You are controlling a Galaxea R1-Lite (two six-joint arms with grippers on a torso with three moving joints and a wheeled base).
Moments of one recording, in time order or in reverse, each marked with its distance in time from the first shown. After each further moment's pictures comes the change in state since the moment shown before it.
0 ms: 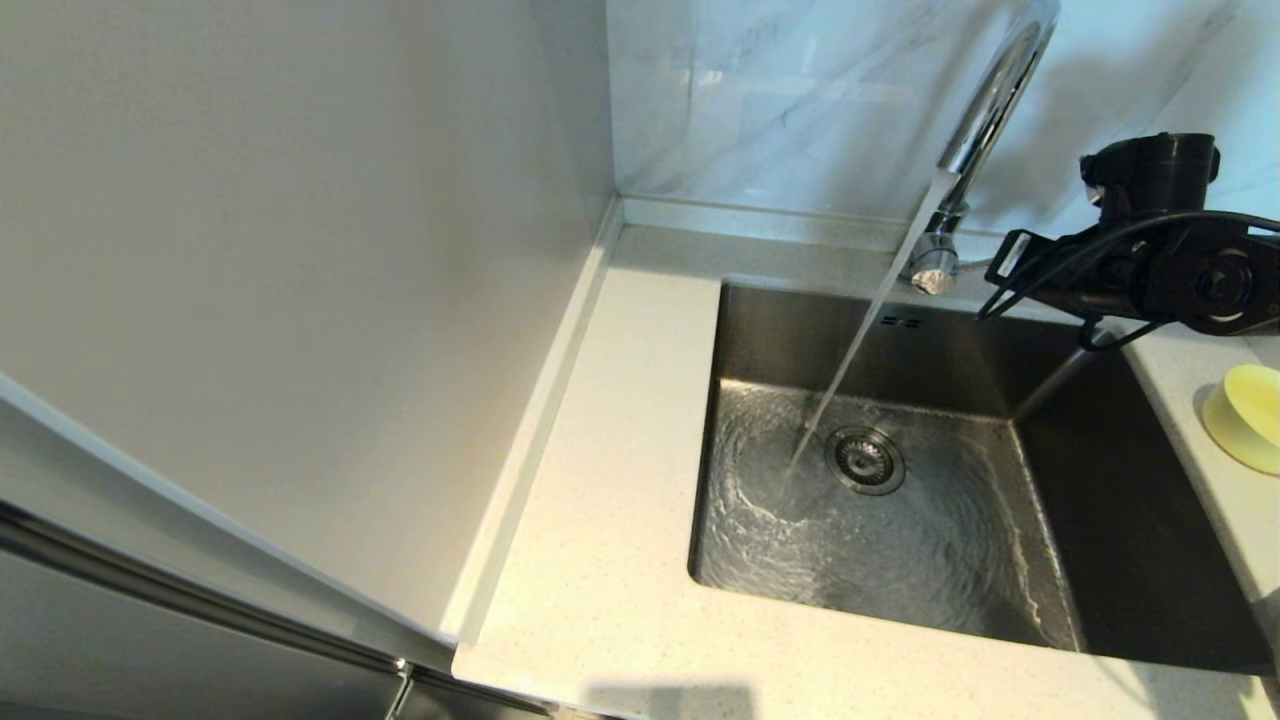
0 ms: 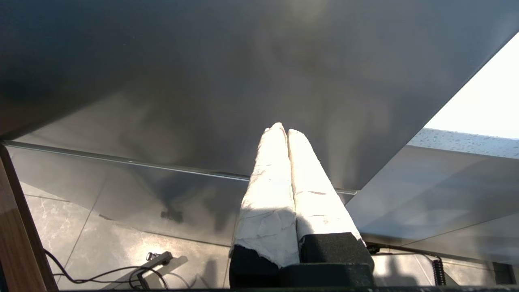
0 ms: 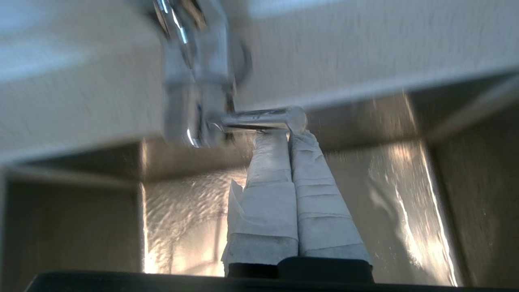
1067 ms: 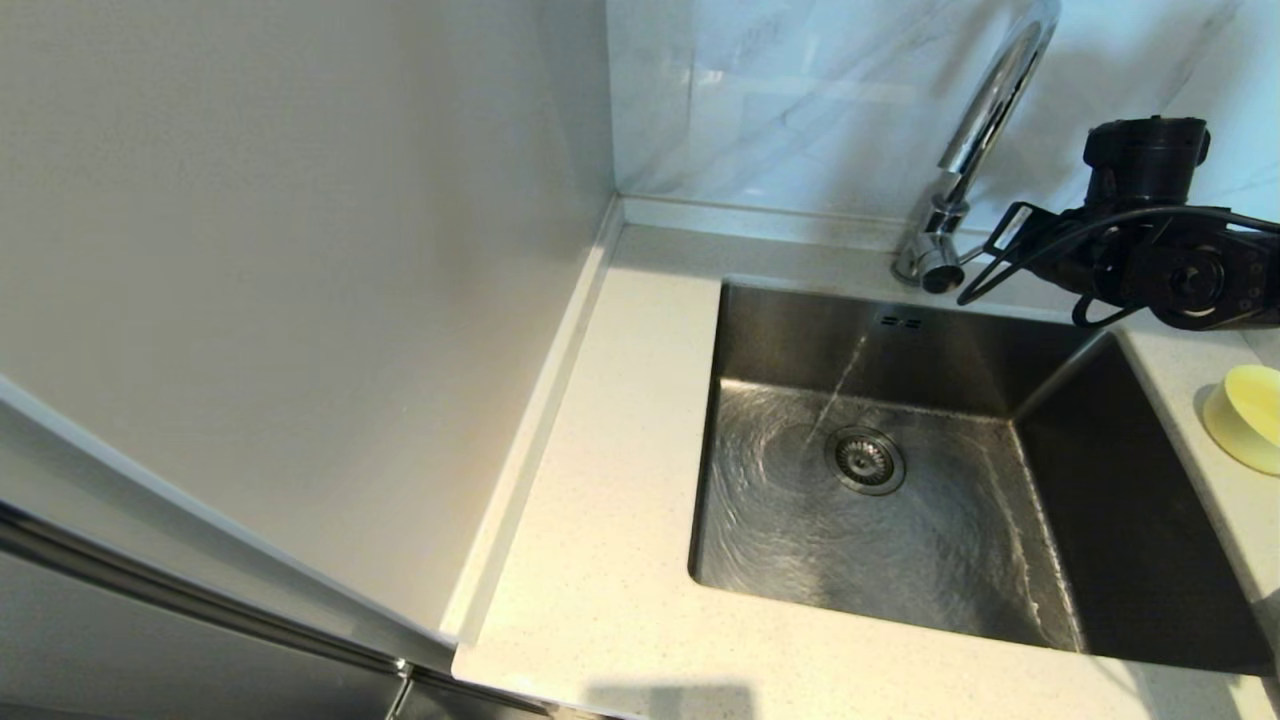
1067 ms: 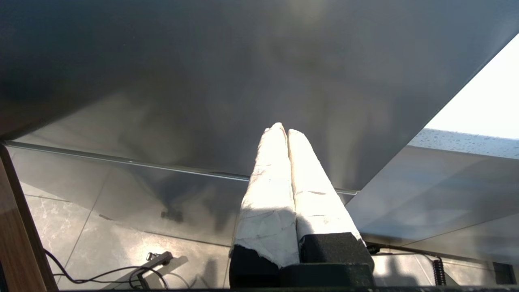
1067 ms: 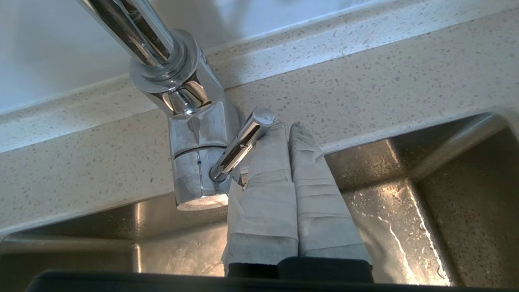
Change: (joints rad) left arm 0.000 0.000 0.000 0.000 0.000 0.000; right arm 0.033 0.034 -0.054 -0.090 -0.163 0.007
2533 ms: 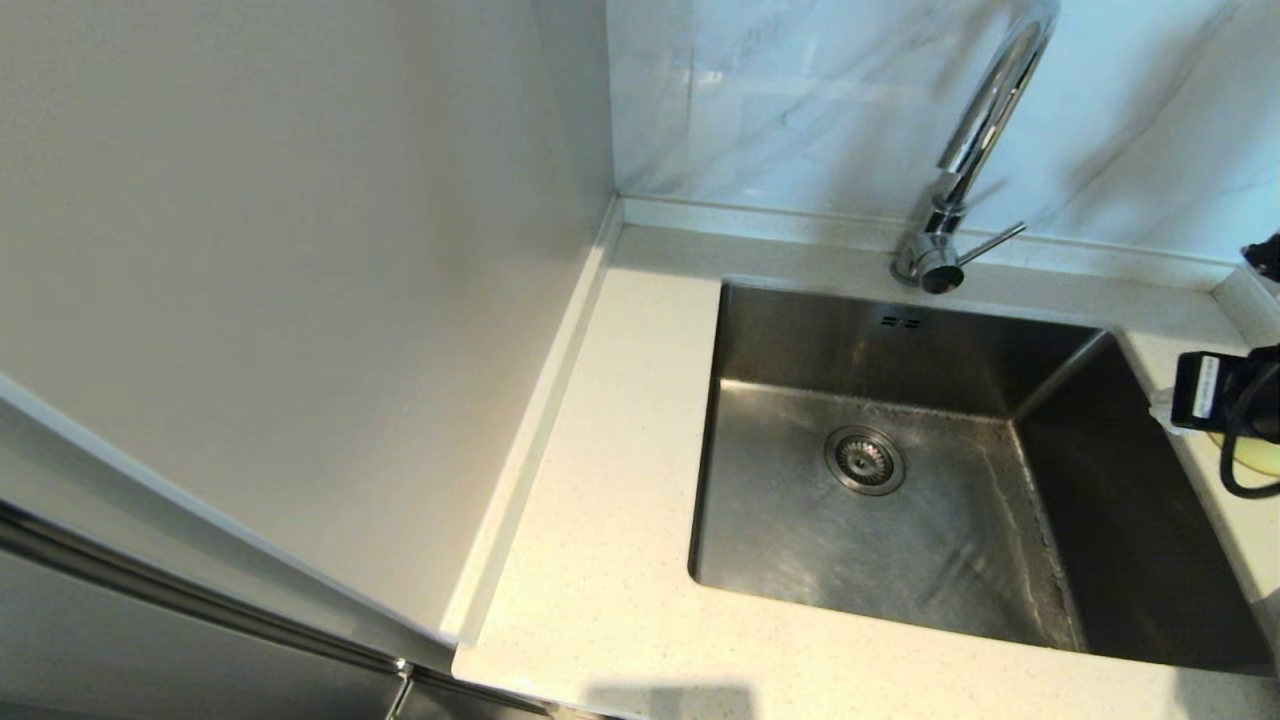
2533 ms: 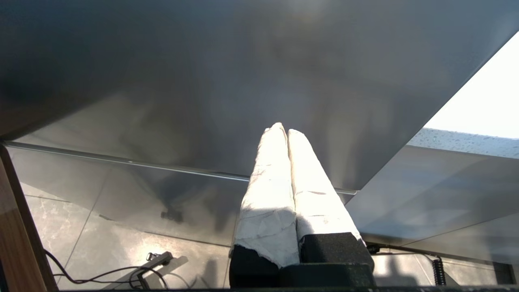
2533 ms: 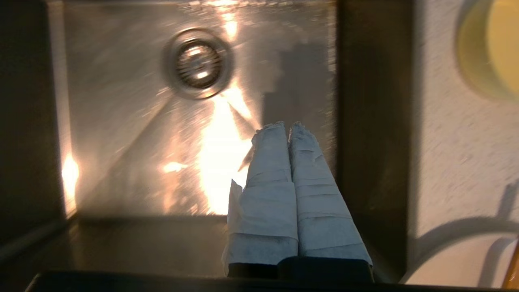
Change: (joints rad) left arm 0.000 0.000 0.000 0.000 0.000 0.000; right arm -0.155 -0.578 0.610 0.392 0.266 -0.261
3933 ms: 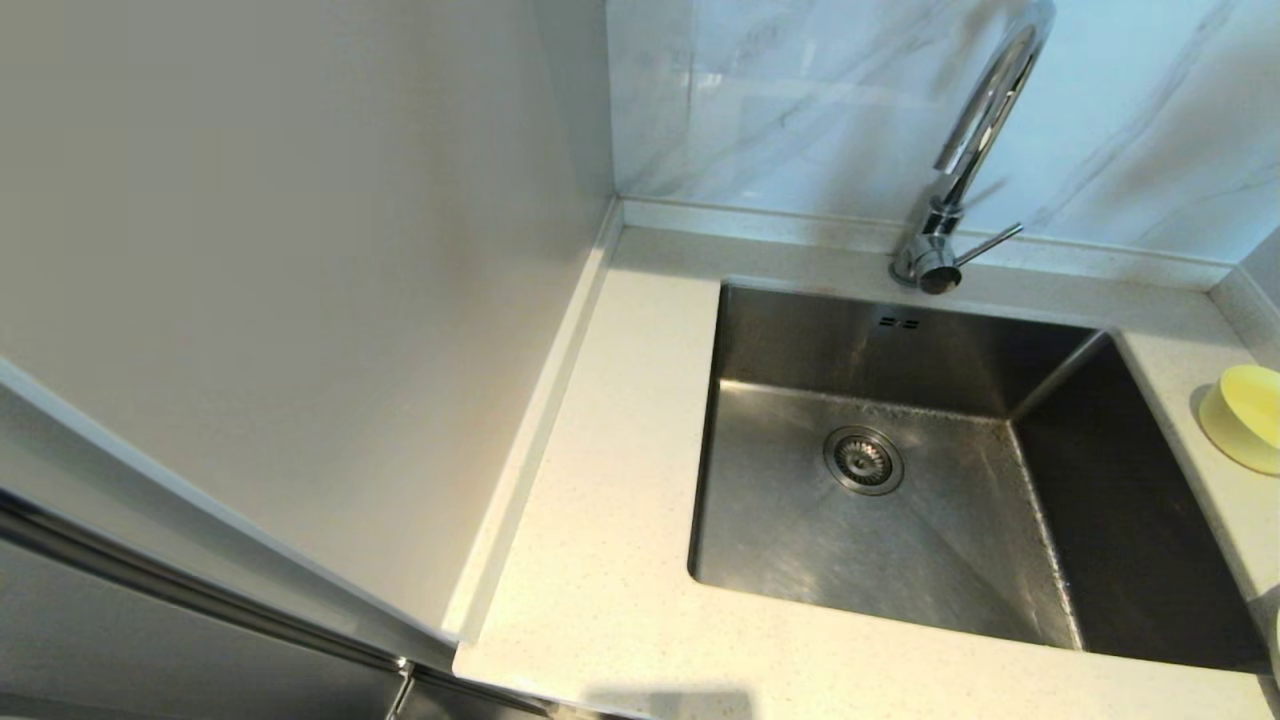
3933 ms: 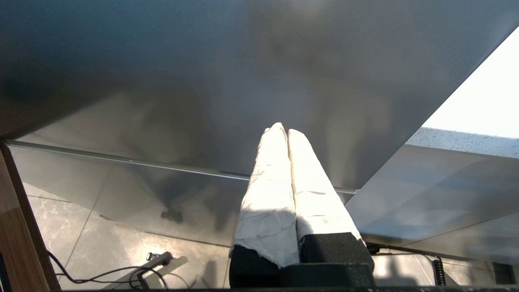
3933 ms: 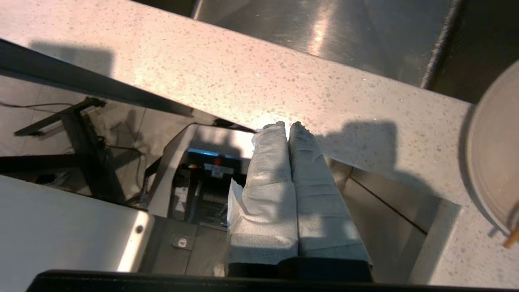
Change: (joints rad) left arm 0.000 0.000 0.000 0.000 0.000 0.000; right arm 0.008 -0.947 0.416 0.486 0.372 -0.157
